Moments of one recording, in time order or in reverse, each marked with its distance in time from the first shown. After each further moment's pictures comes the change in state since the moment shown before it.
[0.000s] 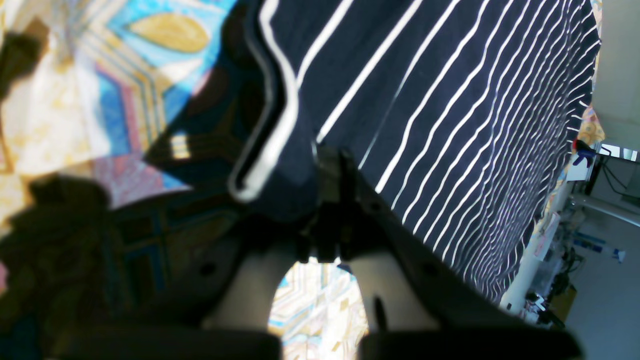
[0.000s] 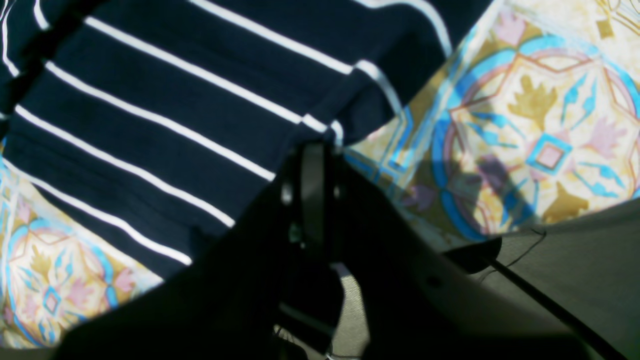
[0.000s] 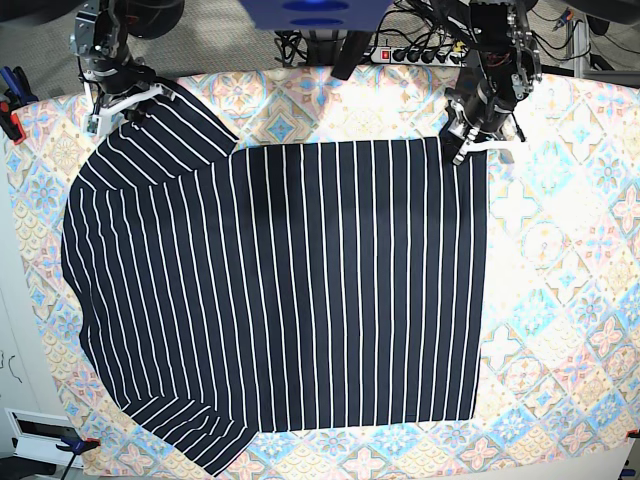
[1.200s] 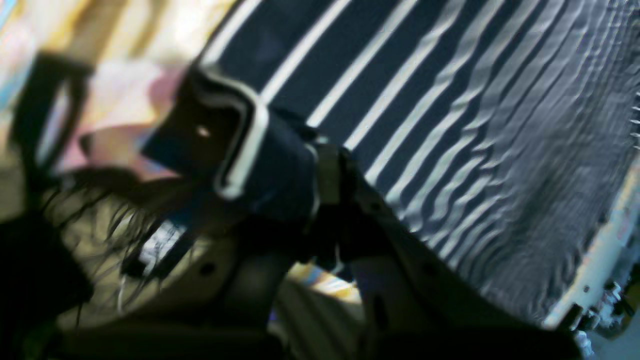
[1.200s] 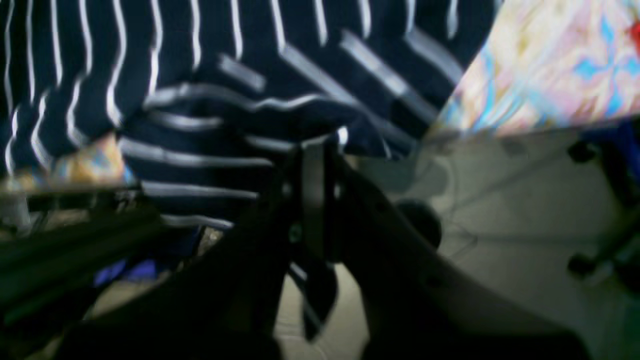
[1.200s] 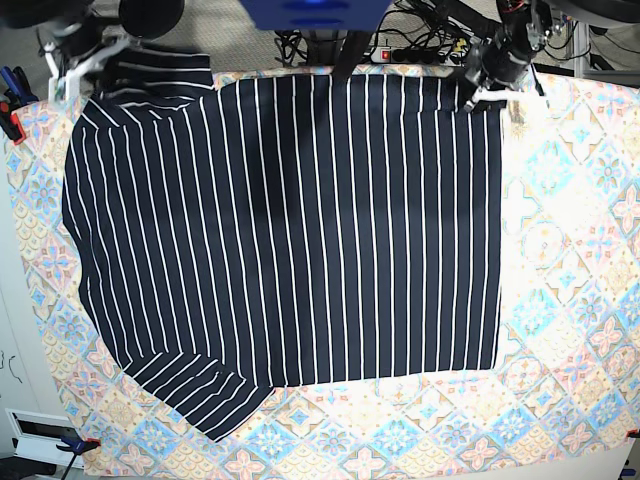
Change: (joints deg) left arm 16.0 -3.0 0.2 16.4 1.0 1.0 1.1; right arm -14.1 -0.3 13.9 17.3 -0.8 14.7 -3.1
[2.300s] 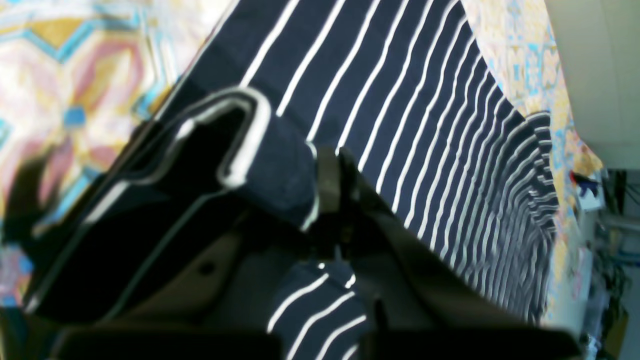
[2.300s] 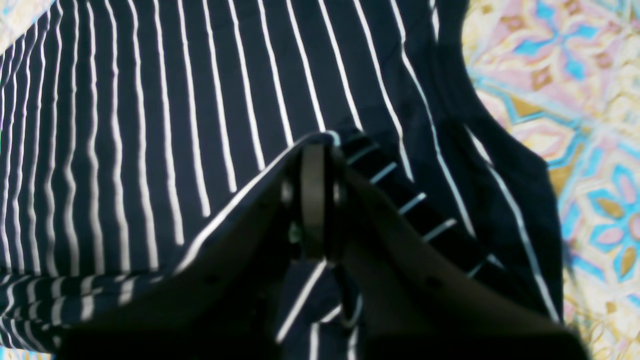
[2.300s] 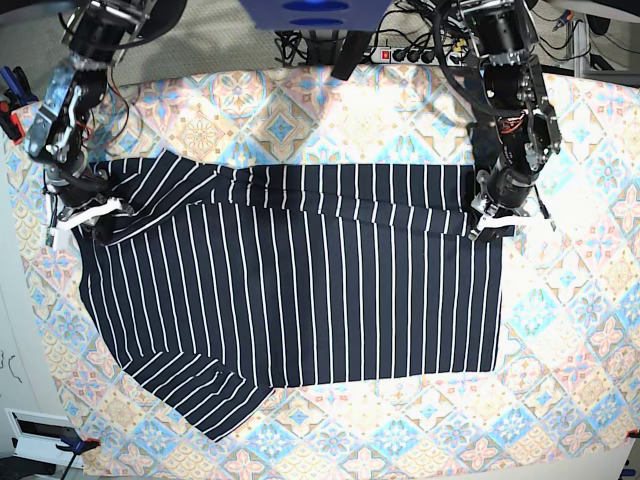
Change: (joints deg) left arm -31.3 0.2 -0.3 -16.0 9.6 0.0 -3.0; right arm 43.4 0.9 0.0 -24.1 -0.3 0.1 -8.5
